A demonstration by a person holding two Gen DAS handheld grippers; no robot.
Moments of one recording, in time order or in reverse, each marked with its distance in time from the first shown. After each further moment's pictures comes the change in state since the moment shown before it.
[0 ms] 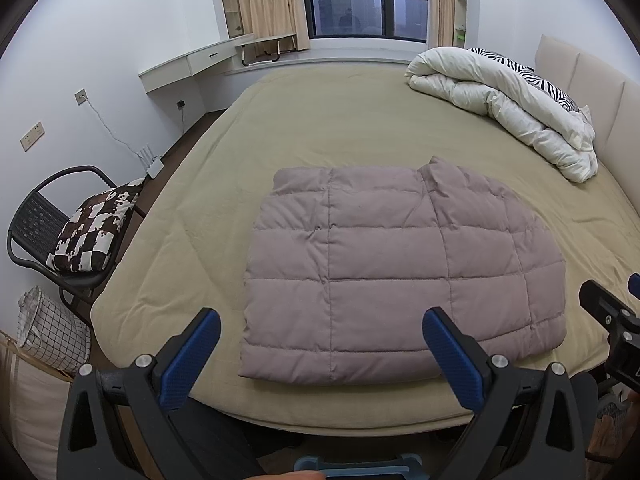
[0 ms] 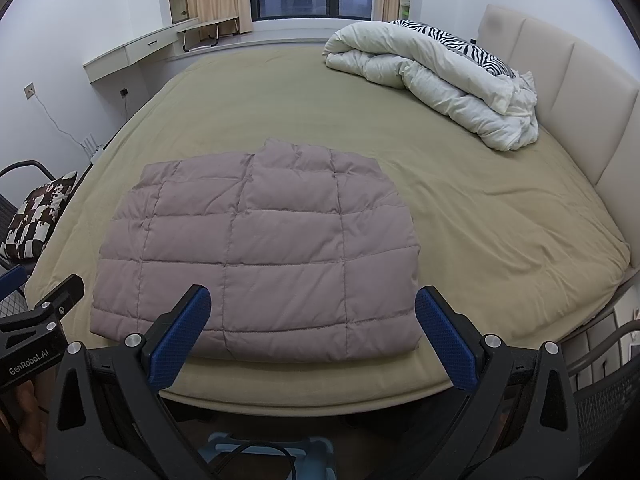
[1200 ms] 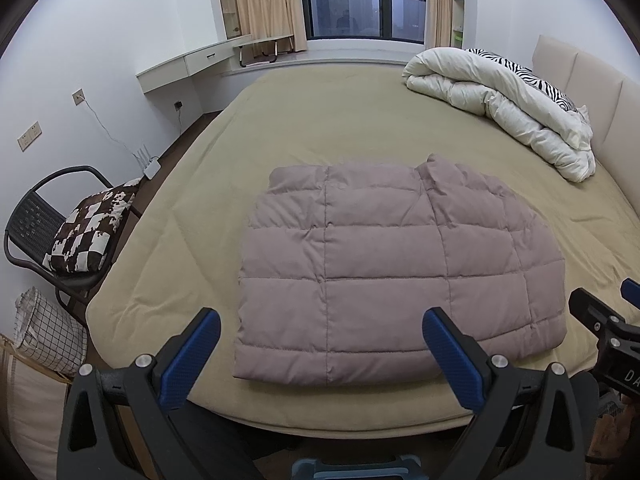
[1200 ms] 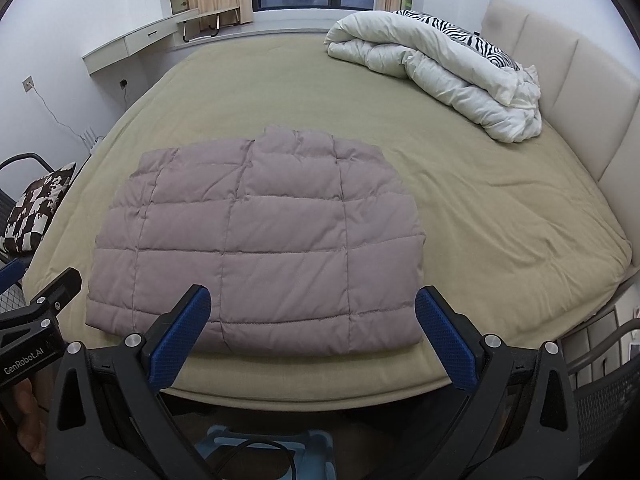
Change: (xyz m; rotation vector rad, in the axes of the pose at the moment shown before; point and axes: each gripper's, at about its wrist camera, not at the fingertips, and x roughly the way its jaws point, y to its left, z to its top) left arm 0.006 0.014 0.000 0.023 -0.012 -0.022; right arm 0.019 -0.006 -0.004 -0.012 0.037 0.007
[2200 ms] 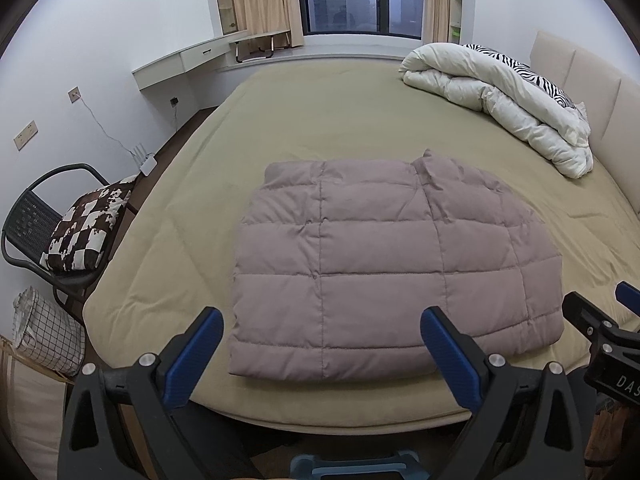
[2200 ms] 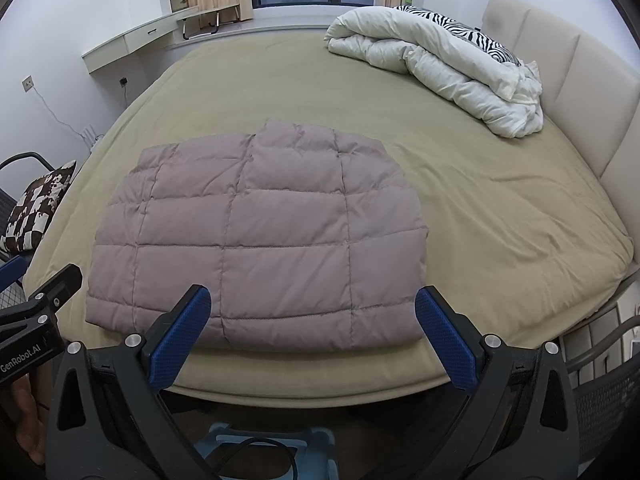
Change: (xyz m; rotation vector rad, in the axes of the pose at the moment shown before) left arm 0.002 -0.002 0.002 0.003 0.026 -0.008; right arm 0.006 0.001 -0.003 0.005 0.014 0.004
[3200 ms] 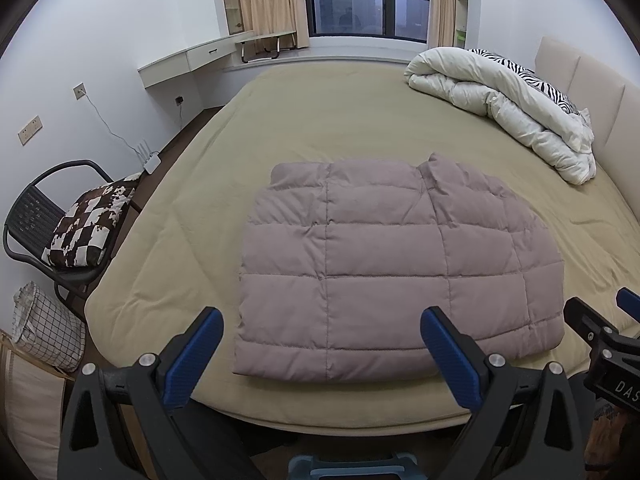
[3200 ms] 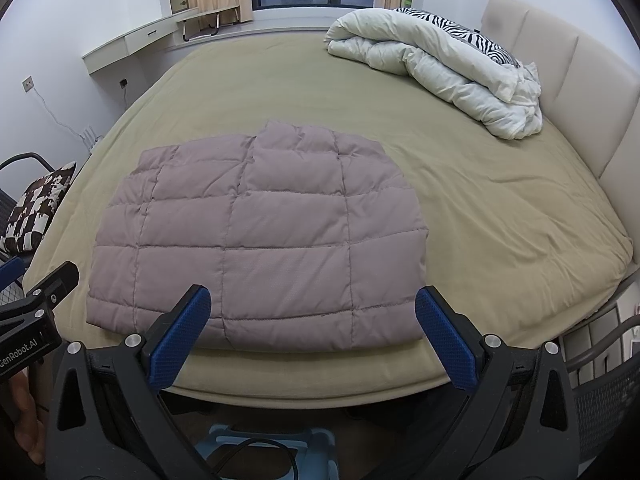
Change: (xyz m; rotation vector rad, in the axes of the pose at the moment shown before) left arm -0.002 0.001 0.000 -0.019 -0.005 0.007; right arm -0.001 0.004 -0.002 0.000 -0.007 -0.005
